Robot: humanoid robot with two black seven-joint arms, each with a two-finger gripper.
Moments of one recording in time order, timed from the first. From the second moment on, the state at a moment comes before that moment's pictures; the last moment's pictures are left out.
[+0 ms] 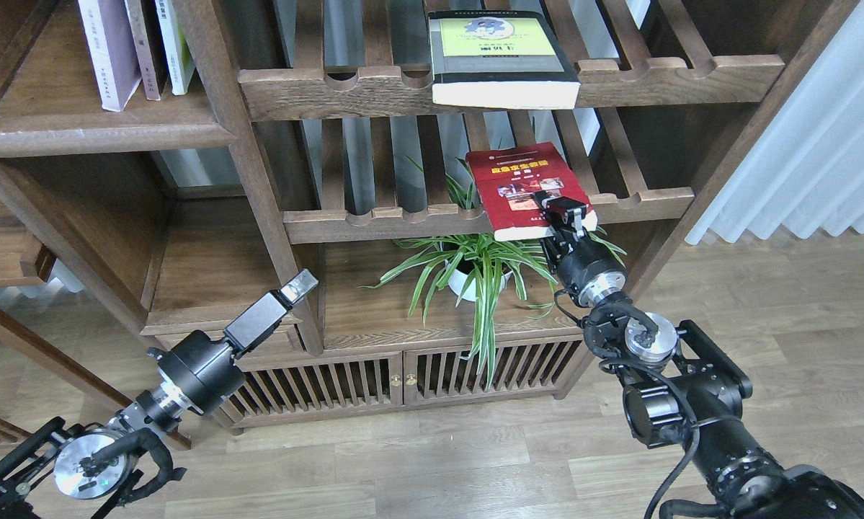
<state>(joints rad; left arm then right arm) -0.06 0.31 -1.01 -1.38 -0.03 -0.49 0.15 0.43 0.01 1.26 0.73 0.35 0.36 -0.16</state>
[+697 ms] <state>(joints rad) -0.07 0.21 -0.98 -1.38 -0.11 -0.49 0.15 0.17 0.01 1.23 0.95 0.50 0.58 -0.49</state>
